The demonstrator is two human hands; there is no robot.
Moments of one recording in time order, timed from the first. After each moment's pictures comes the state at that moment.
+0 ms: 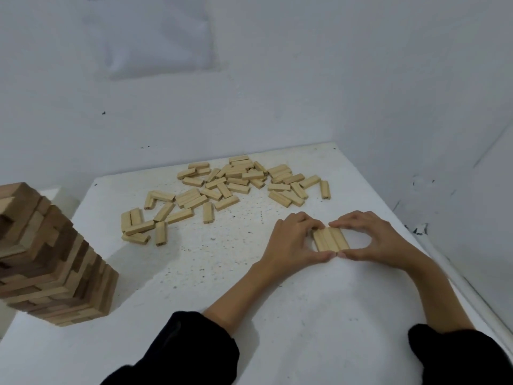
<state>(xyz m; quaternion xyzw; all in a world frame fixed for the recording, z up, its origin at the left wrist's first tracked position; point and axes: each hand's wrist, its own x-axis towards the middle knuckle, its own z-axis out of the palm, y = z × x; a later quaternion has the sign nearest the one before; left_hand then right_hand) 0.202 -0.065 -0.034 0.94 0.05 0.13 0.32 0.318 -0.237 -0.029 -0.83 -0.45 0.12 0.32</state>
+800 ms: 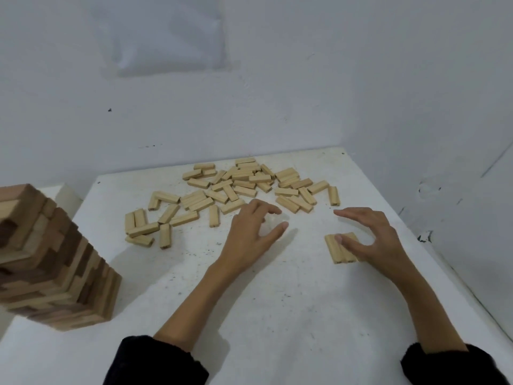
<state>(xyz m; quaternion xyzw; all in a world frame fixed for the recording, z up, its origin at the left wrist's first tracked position) 0.170 0.009 -0.026 0.91 0.10 0.23 0.33 0.294 -0.211 -0.025 -0.80 -0.38 0.01 0.46</state>
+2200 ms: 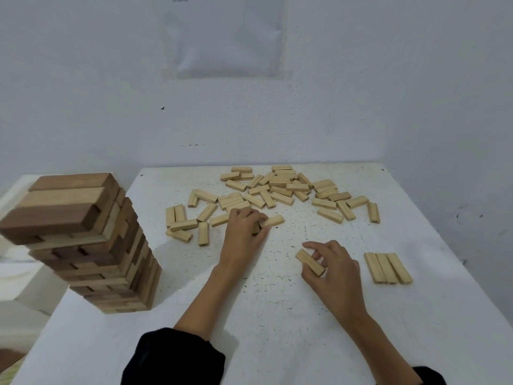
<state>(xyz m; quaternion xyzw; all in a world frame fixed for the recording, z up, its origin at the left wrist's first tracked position) 0.144 0.065 -0.045 0.88 0.24 0.30 0.26 0.206 -0.113 -0.051 -0.85 -0.35 -0.04 0.40</state>
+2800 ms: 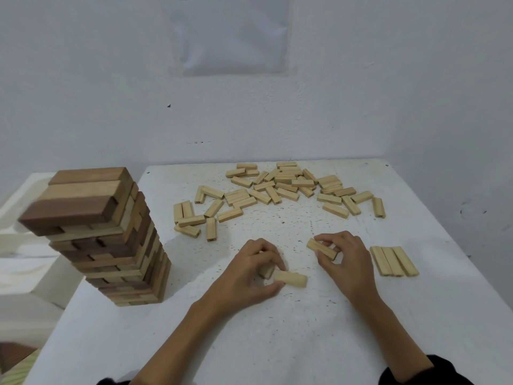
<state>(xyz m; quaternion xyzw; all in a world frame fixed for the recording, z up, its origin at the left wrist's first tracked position) 0.071 0.039 -0.041 0.91 0.04 0.19 0.38 0.221 -0.117 -0.054 -0.83 -0.34 -0.03 0.44</state>
